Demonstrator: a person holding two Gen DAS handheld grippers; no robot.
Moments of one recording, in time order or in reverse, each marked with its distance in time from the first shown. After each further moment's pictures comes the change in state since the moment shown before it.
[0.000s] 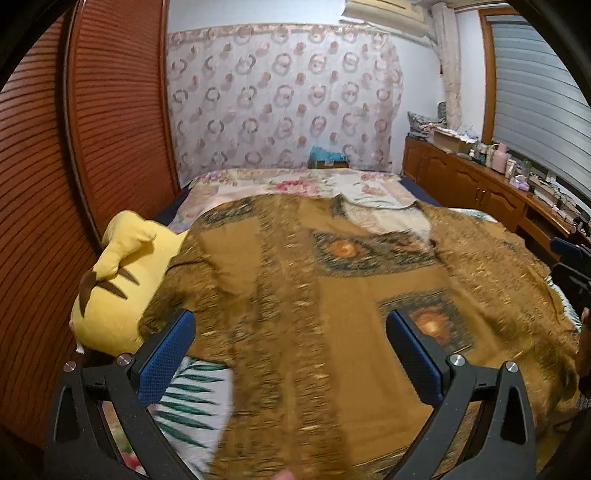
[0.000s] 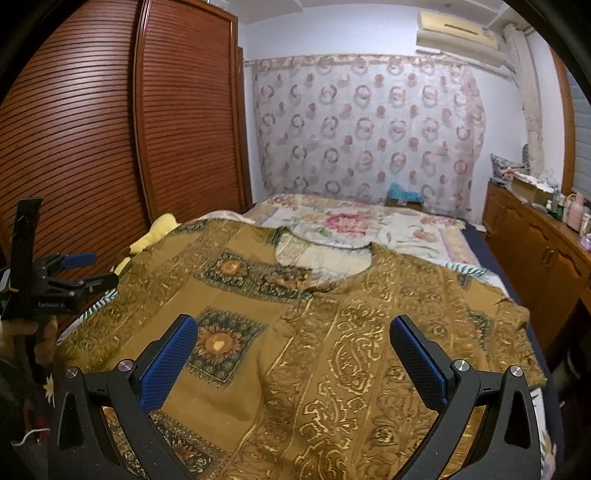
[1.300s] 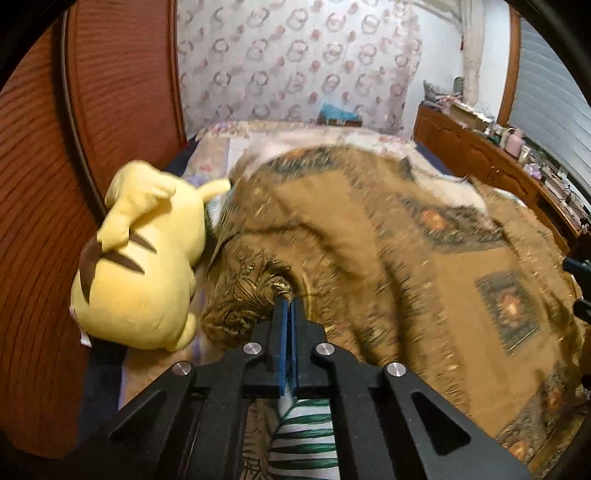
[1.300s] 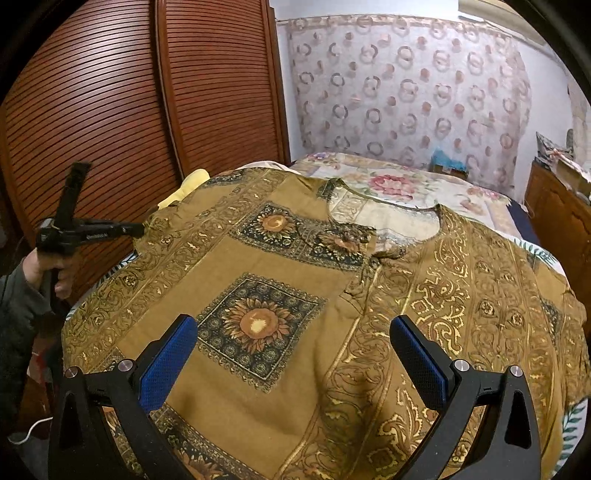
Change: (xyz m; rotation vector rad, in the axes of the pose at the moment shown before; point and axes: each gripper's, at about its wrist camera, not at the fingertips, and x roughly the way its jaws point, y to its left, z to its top) left arm 0.055 0.099 0.009 -0.022 0.171 -0.046; right arm 0.048 0.011 0.010 -0.055 0.143 0.121
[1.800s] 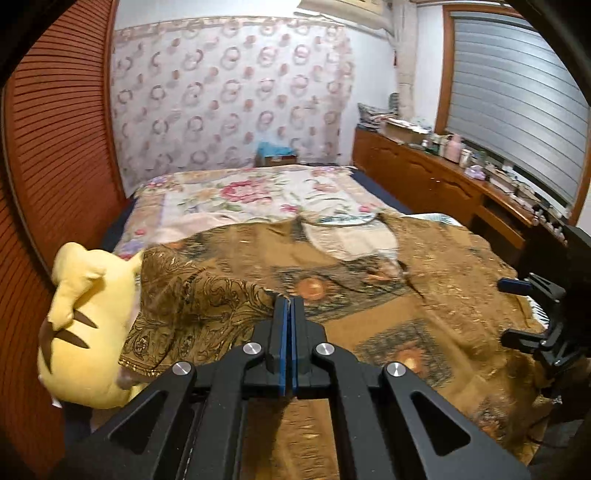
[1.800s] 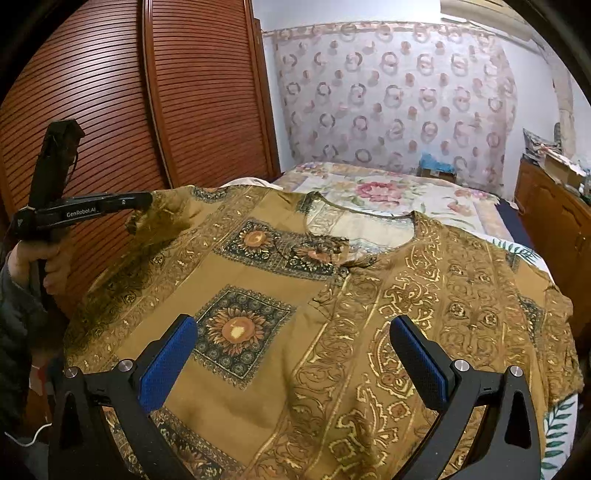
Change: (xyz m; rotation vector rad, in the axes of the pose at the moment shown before) left arm -0.031 -0.095 0.046 0.131 -0.122 -0.188; right arm -0.021 -0.009 -0.004 0.037 -0.040 -0.019
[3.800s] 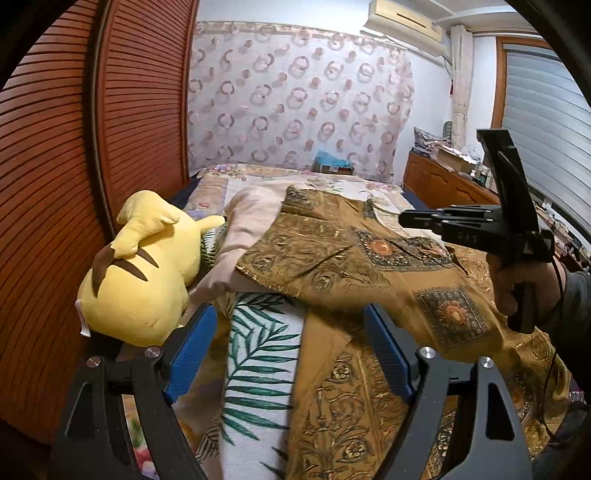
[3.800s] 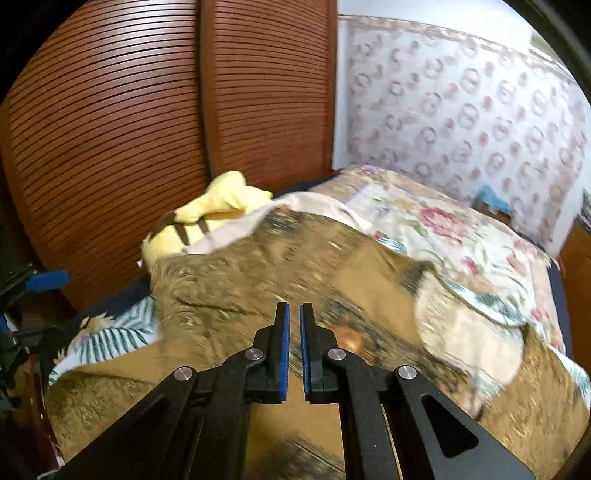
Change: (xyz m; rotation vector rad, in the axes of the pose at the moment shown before) left arm -0.050 0.052 -0.088 -0.166 -0.067 0.177; right arm 0.202 0.069 0.110 -0.203 0.066 0.104
